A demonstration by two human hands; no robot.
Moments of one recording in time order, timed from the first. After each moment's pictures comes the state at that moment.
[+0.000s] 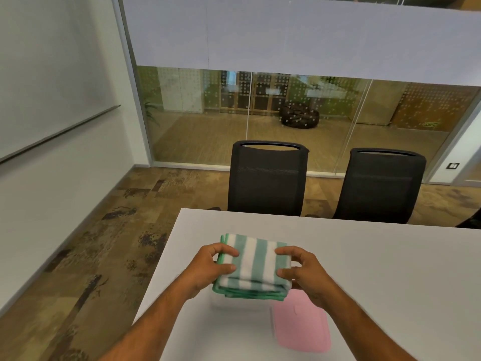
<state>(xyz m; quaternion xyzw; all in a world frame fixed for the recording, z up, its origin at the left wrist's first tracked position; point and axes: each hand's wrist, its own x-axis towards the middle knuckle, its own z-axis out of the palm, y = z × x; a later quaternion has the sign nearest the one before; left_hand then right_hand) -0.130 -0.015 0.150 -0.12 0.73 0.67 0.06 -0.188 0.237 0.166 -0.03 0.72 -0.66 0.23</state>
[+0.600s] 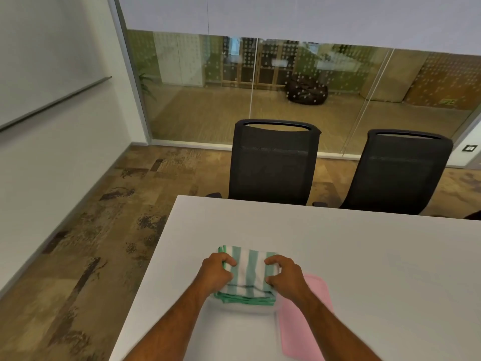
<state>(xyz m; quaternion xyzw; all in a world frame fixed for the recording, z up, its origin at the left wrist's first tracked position) -0.201 -0.017 0.057 -0.21 0.85 0.47 0.11 -0.249 0.188 0.069 -0.02 0.89 -0.41 0.20</state>
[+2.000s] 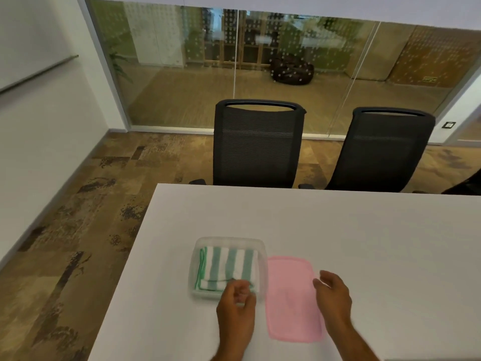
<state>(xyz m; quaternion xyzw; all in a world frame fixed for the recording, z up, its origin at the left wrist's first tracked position) -0.132 0.114 0.032 -0.30 0.71 0.64 -0.08 -0.213 0.303 0.034 0.27 0.83 -0.49 0.03</state>
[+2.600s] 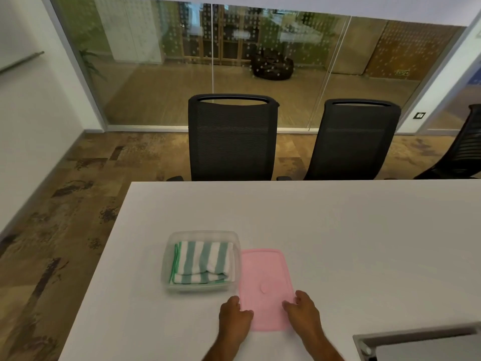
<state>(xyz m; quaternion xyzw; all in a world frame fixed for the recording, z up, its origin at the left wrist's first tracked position) -0.139 0.171 -0.025 -0.33 0.77 0.52 0.18 -0.171 0.334 -0.017 0.26 0.84 -0.43 0.20</state>
